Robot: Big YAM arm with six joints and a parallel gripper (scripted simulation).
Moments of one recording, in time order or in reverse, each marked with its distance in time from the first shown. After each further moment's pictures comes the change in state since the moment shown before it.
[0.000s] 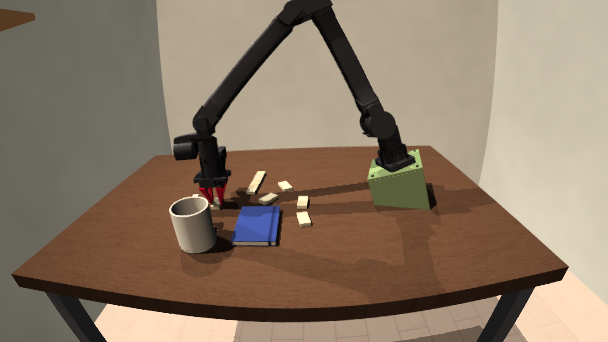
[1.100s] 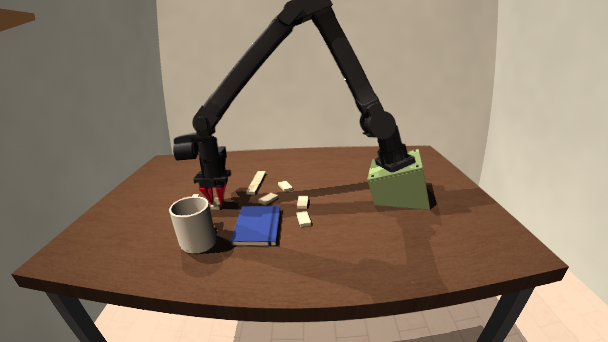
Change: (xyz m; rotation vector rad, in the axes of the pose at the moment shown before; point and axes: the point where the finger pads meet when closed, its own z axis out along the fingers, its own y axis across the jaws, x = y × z) arm 0.000 0.000 0.000 0.000 0.000 0.000
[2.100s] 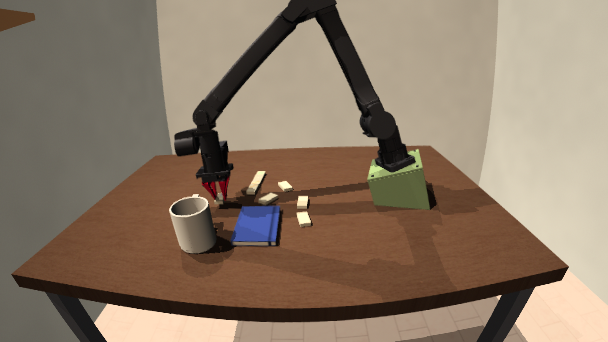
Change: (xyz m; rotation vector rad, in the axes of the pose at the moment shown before) arm -0.003 -0.013 -0.016 0.048 -0.004 -0.006
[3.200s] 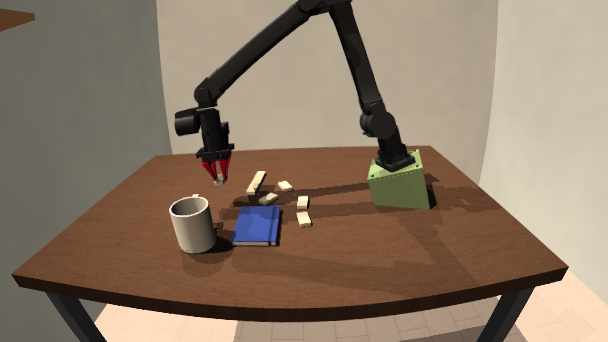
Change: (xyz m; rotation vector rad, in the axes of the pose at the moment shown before) arm -0.004 -0.012 -0.058 0.000 -0.001 -0.003
